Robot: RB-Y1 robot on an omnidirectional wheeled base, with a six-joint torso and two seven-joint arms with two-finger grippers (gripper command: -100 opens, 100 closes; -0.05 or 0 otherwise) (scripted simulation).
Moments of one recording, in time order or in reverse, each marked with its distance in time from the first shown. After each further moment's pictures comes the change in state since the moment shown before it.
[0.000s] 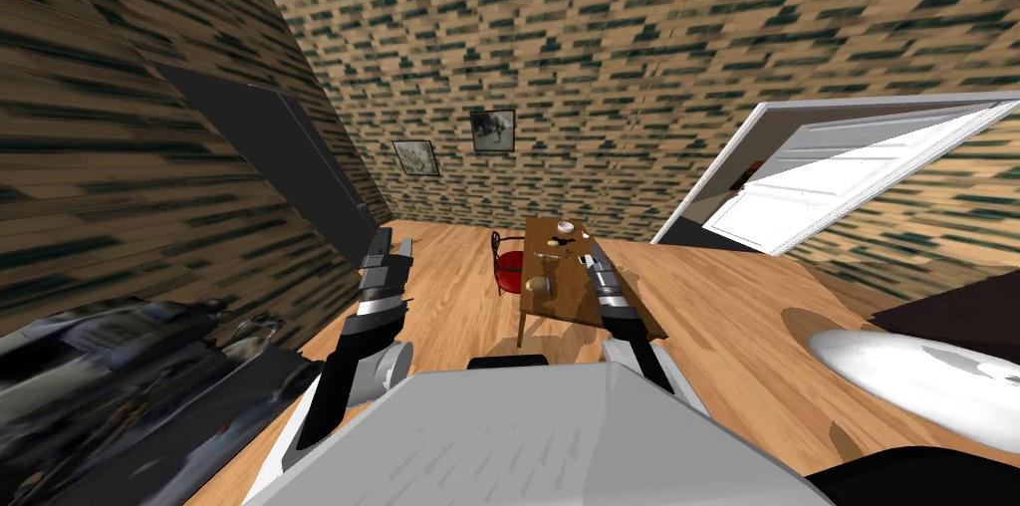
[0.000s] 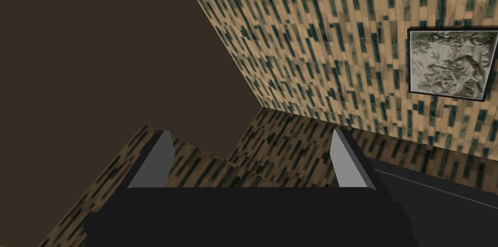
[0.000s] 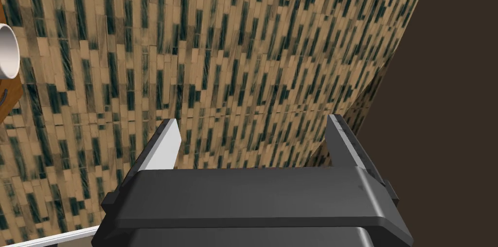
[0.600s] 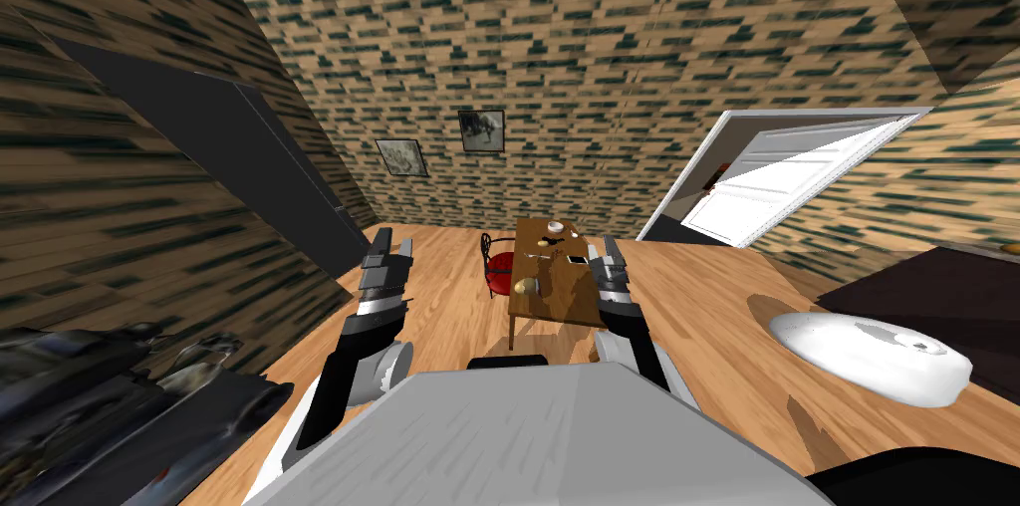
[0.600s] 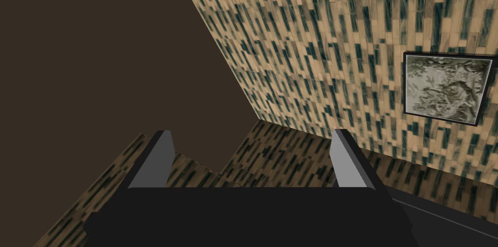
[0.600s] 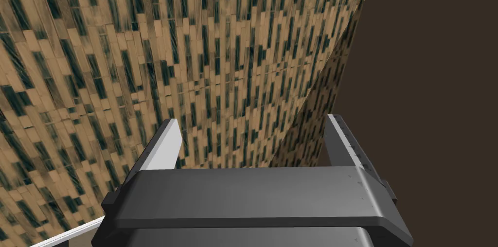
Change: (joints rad) left arm 0.000 0.000 0.000 0.000 0.000 0.000 0.000; right arm -0.012 0.109 0.007 -0.094 -0.028 -0.045 -0.057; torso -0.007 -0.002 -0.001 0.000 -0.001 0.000
